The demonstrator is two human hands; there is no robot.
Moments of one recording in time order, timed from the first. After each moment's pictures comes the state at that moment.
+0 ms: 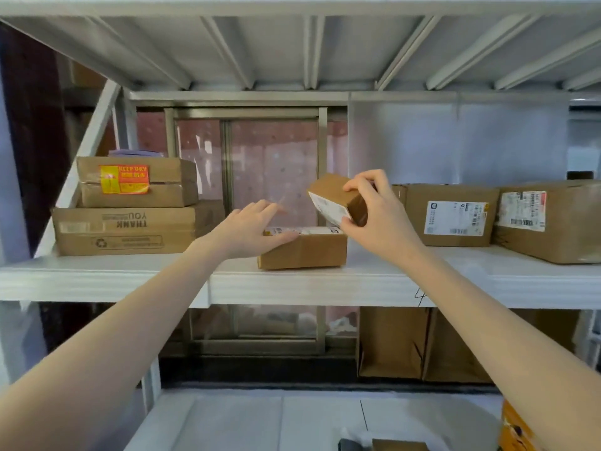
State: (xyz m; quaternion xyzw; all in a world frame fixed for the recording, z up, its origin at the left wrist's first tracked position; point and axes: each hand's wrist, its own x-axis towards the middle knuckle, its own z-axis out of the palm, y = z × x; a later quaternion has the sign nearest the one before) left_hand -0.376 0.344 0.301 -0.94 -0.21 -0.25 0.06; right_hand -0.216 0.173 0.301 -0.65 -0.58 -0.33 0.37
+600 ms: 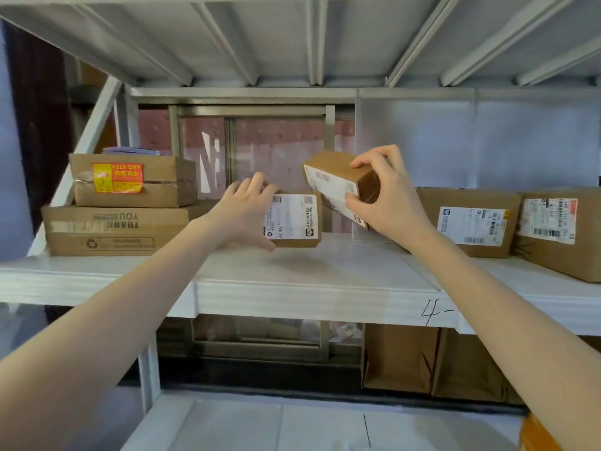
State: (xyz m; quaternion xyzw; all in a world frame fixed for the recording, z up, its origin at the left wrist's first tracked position) left_hand -0.358 0.364 0.324 -0.90 -0.24 -0.27 0.23; right_hand -0.185 0.192 0.332 -0.59 -0.60 -0.31 0.45
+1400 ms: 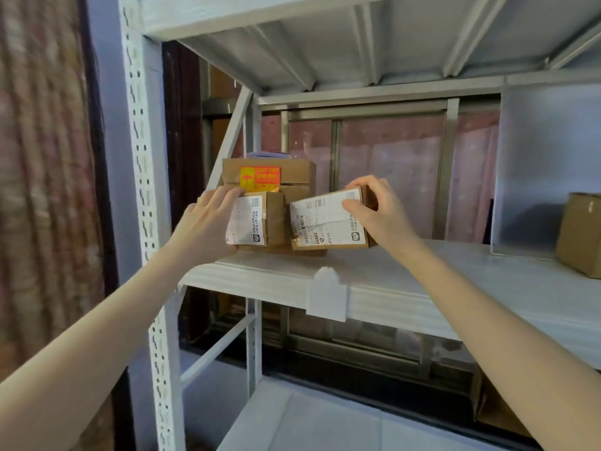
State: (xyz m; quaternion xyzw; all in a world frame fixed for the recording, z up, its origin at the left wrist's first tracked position) left_hand -0.597 0.473 0.288 -0.82 -0.39 -0.35 0.24; right_hand -0.342 0.349 0.314 -0.53 -0.64 -0.06 0.56
